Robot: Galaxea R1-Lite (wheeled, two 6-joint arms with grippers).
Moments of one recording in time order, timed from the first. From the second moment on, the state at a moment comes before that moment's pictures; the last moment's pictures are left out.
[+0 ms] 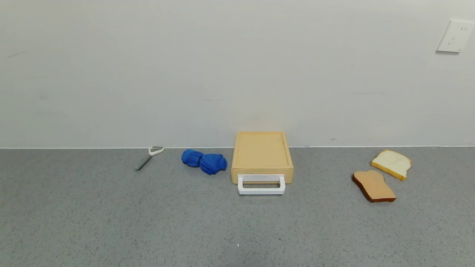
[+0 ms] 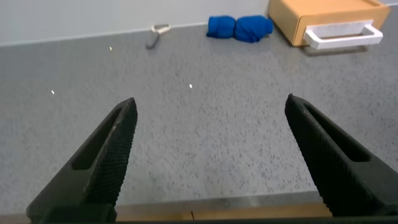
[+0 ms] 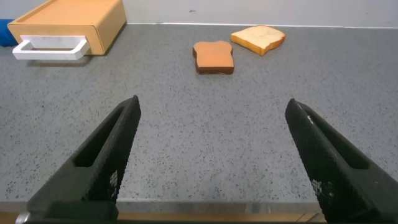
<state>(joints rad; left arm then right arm) 0.00 0.00 0.00 0.00 0.00 0.04 0.00 0.00 0.00 0.00 -0.02 0.02</state>
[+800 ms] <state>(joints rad) 0.00 0.00 0.00 0.00 0.00 0.01 0.00 0.00 0.00 0.00 -0.02 0.02</state>
